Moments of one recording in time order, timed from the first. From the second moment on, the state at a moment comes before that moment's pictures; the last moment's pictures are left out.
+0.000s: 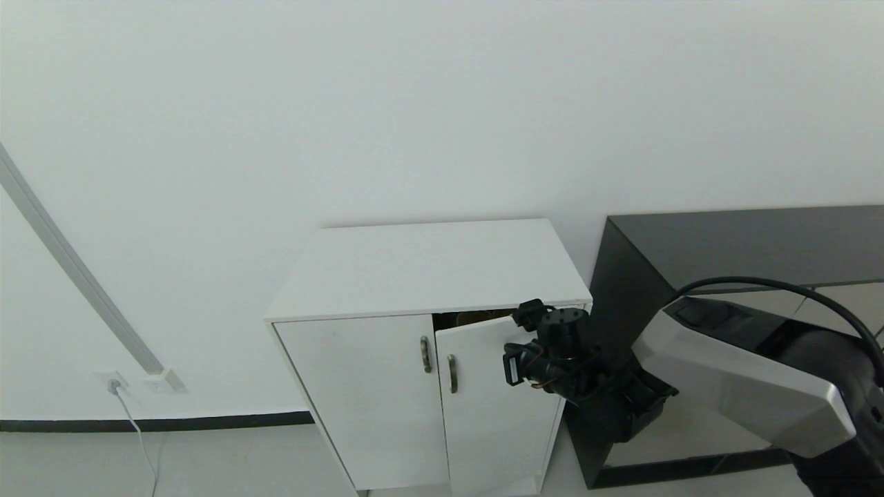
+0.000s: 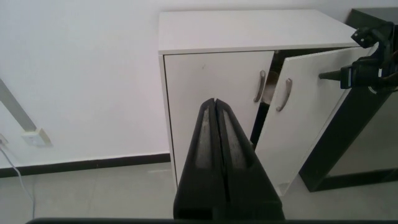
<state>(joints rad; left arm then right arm) 0.00 0.00 0.00 0.00 -0.01 -0.01 0.58 2.47 -1.21 -0.90 -0.06 0.09</state>
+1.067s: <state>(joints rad) 0.00 0.00 0.00 0.00 -0.01 -0.01 0.53 2.51 -1.32 -0.83 -0.06 0.09</state>
